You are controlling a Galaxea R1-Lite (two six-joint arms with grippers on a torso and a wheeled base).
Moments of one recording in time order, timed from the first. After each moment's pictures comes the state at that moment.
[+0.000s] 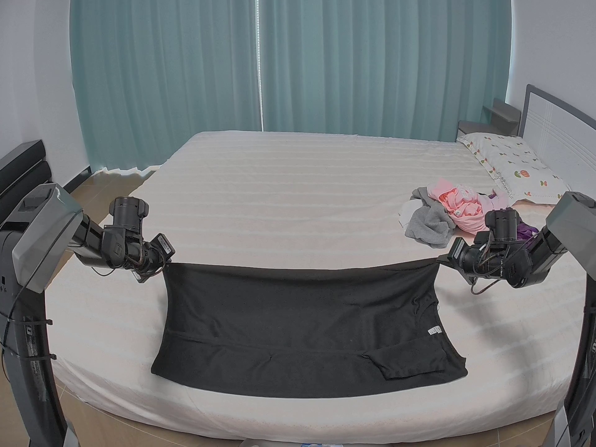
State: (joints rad) left arm 0.03 2.33 -1.37 -0.21 -0.09 -0.70; right arm 0.00 2.29 -1.08 -0.62 0.34 0.68
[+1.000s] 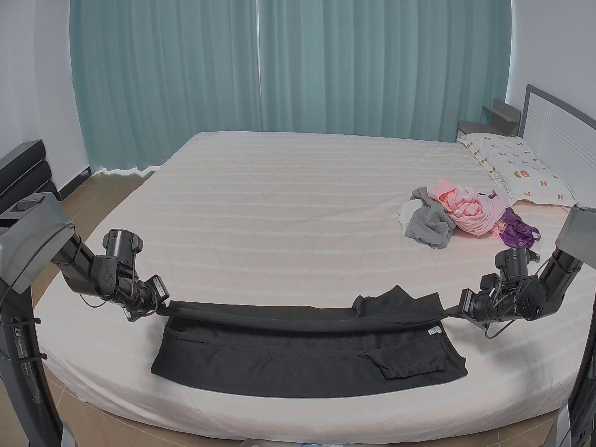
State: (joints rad) left arm 0.03 2.24 -1.05 -0.23 -0.10 -0.61; right arm -0.03 2.22 -0.73 -0.63 0.40 0.44
